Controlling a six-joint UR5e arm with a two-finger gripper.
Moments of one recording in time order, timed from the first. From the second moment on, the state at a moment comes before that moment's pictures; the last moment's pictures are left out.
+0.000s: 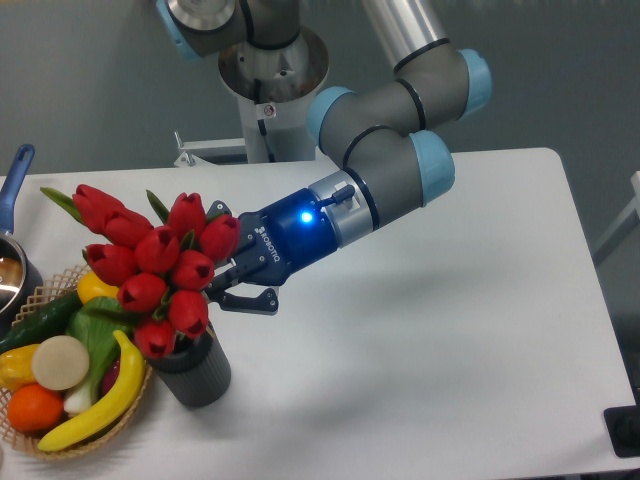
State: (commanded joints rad) arm 2.51 -1.93 -1.67 -0.86 0.03 1.09
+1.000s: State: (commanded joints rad) arm 2.48 -1.98 -1.72 -0.86 0.03 1.20
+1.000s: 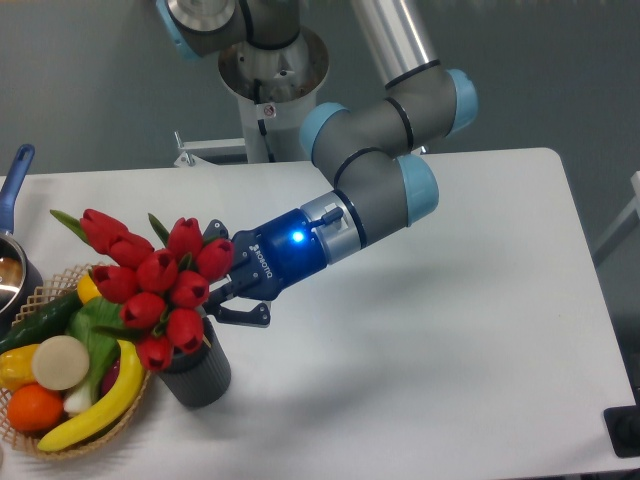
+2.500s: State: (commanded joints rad) arm 2.48 -2.07 -1.82 -0.82 0.04 1.35
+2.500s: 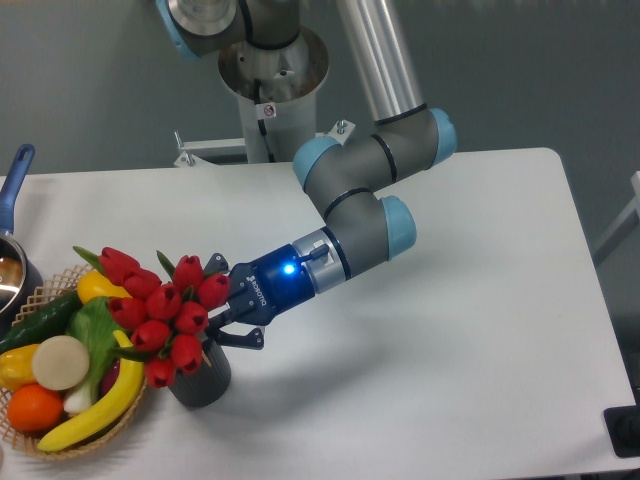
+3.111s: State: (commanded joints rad) arm 2.47 -2.10 -1.84 -0.81 0.04 1.39
